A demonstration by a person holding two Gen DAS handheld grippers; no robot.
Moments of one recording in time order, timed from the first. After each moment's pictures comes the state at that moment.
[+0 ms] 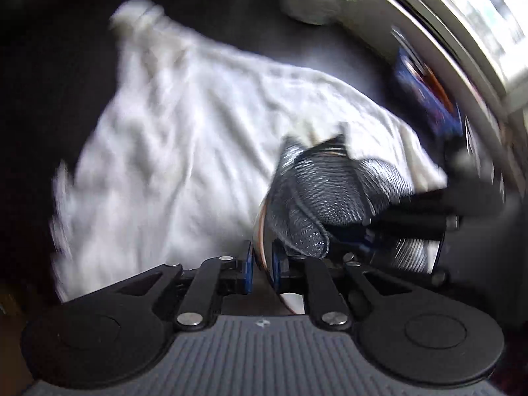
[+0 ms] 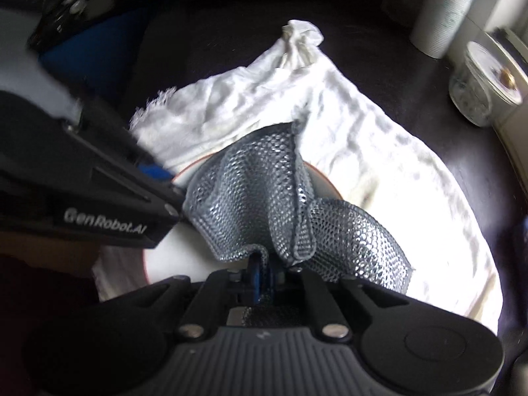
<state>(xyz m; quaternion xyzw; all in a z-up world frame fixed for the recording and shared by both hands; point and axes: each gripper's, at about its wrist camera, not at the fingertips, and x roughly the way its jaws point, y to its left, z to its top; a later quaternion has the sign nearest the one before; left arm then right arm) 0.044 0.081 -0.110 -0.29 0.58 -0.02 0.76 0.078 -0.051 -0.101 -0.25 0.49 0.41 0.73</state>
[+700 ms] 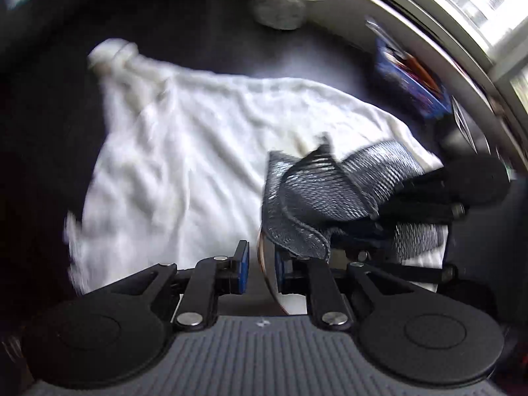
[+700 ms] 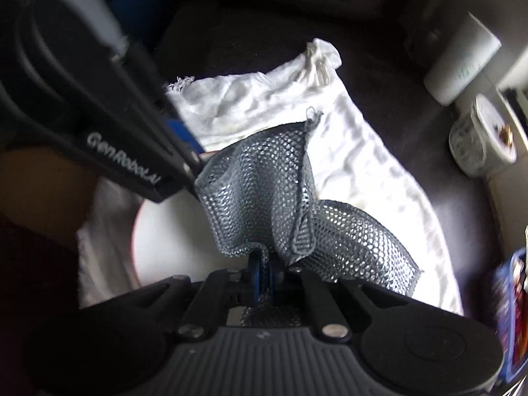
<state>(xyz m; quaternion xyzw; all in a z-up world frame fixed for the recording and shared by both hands) 0.063 0.051 -0.075 -0.01 0.54 -0.13 0.83 0.069 -0.057 -0.094 -0.35 0.41 0.45 0.71</state>
